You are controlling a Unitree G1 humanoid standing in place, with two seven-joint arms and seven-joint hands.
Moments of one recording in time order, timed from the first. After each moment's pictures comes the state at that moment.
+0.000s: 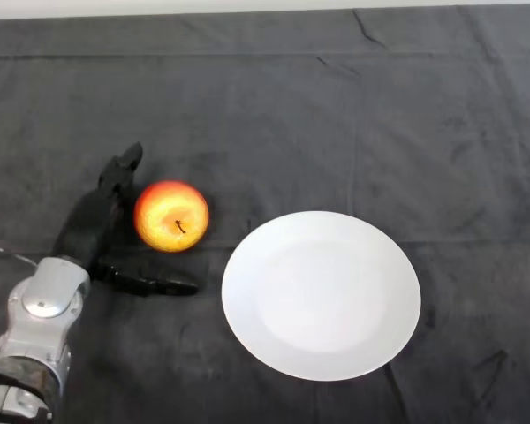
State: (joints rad) left arm -0.66 0.29 -0.04 1.19 0.03 -0.53 -0.17; right arm -0.72 -0.64 -0.77 1.22 0.73 0.72 0.66
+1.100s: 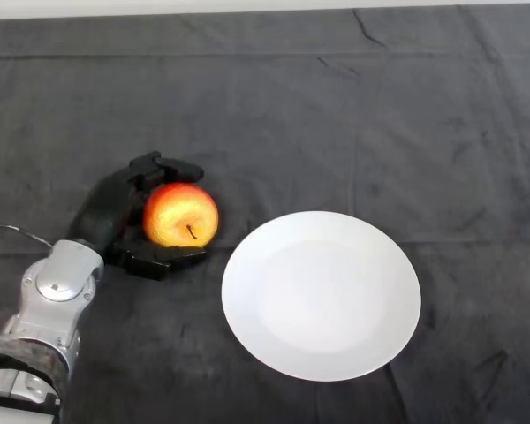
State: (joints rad) left arm -0.70 0.29 -0.07 1.19 0.06 -0.53 -0.17; right arm -0.72 -0.64 -0.77 1.22 0.73 0.72 0.66
